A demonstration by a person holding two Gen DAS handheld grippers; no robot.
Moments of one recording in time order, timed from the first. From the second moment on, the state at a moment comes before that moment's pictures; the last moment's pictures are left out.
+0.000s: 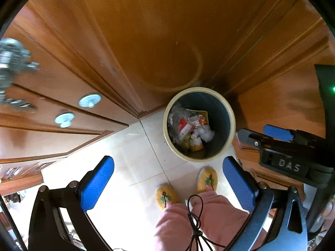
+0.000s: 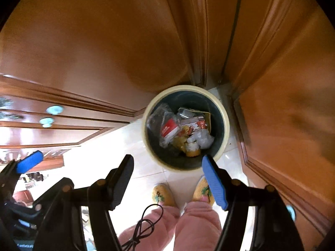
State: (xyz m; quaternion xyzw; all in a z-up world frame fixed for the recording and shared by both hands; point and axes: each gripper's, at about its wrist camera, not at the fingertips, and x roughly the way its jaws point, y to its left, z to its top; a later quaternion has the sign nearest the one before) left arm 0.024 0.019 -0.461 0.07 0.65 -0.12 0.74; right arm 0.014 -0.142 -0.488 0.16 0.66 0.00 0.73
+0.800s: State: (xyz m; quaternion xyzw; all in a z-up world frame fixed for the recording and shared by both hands) left arm -0.004 0.010 -0.086 0.06 0.46 -0.18 0.87; right arm -0.041 -0.153 -0.091 0.14 0.48 -0.03 0.86
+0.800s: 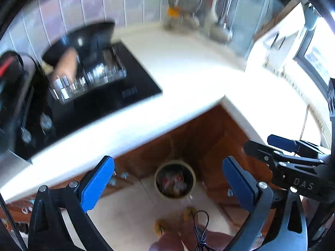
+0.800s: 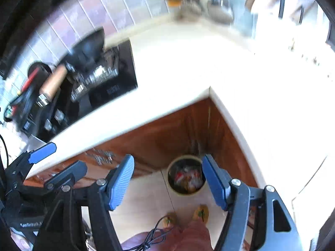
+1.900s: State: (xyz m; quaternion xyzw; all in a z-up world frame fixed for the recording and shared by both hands) left arm 0.000 -0.016 0.044 0.01 0.36 -0.06 0.93; right arm -0.044 -0.170 0.050 0.08 0.34 -0.05 0.94
